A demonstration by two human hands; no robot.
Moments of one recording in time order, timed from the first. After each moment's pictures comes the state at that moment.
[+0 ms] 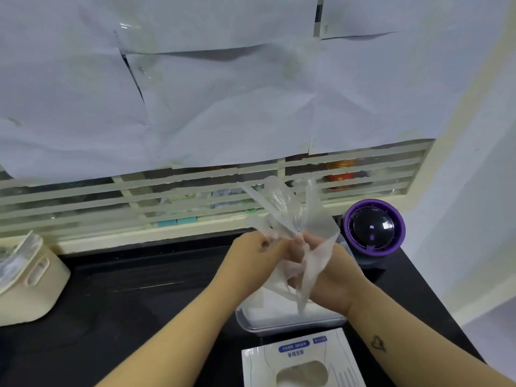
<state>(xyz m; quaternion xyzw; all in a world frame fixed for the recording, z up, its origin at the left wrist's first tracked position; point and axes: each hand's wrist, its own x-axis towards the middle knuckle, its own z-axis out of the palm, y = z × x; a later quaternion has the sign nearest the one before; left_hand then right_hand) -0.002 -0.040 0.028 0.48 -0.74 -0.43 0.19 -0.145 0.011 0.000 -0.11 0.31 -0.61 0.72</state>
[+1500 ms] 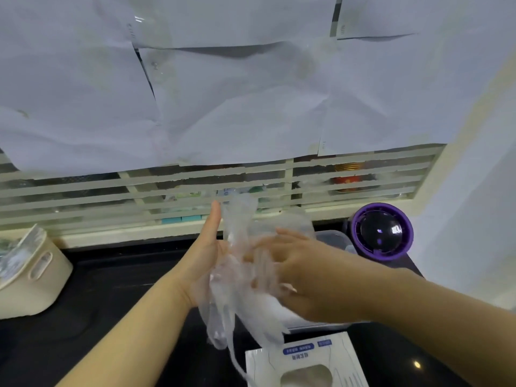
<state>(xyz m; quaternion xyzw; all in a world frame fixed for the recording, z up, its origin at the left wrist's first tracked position) 0.055 -0.062 0.042 0.35 -0.33 -0.86 0.17 -0.120 0.023 0.081 -0.89 0.44 -0.04 0.13</state>
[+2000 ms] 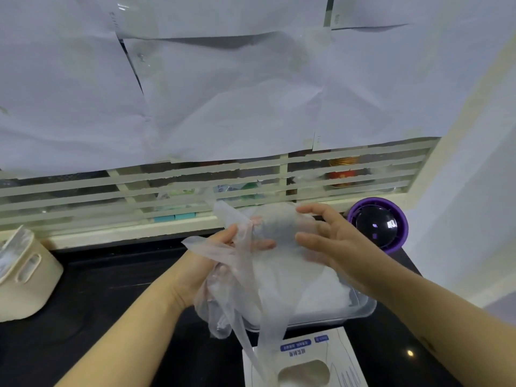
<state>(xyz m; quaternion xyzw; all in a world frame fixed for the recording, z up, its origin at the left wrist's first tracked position) 0.053 -0.067 0.030 0.38 -0.41 -0.81 0.18 -0.161 0.018 0.045 -0.45 0.53 -0.46 0.55</state>
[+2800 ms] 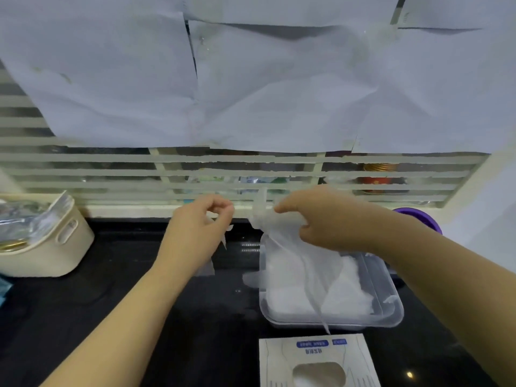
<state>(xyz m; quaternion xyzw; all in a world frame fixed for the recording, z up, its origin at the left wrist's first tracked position) 0.099 -0.072 0.043 0.58 -0.70 -0.27 0.33 -0.100 -0.030 0.113 -0.79 0.59 0.00 0.17</state>
